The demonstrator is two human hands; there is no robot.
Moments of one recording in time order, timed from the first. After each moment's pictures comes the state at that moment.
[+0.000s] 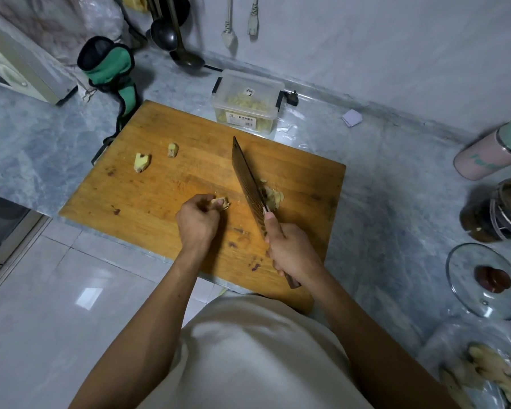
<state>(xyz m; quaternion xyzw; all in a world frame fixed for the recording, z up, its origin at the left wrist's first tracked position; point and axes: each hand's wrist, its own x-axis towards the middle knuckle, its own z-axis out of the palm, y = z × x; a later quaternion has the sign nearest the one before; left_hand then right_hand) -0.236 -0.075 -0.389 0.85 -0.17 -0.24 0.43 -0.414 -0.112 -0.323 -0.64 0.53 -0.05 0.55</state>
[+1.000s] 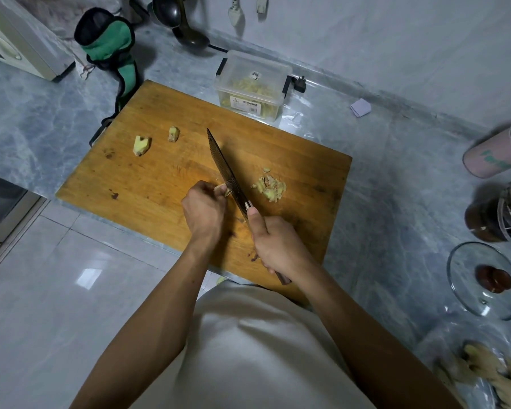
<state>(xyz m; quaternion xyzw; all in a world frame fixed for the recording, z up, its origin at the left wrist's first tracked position) -0.248 -0.084 -0.392 0.88 -0.16 -0.18 0.41 -0.402 -0.104 -0.317 -0.72 0.46 -0.01 0.52</state>
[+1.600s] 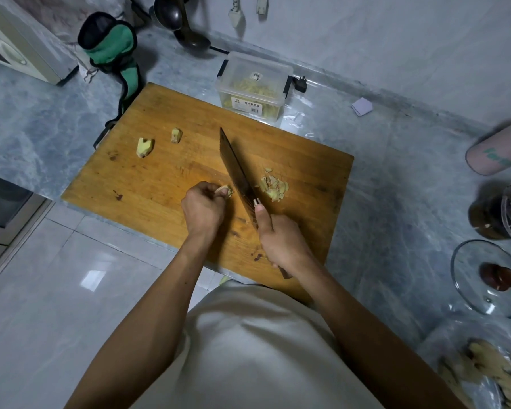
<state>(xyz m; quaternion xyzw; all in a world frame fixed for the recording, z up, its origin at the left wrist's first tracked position) -0.239 -0.078 -0.392 0.85 -0.17 -0.23 0.45 -0.399 -0.108 -0.326 -0.71 0.49 -0.01 0.51</state>
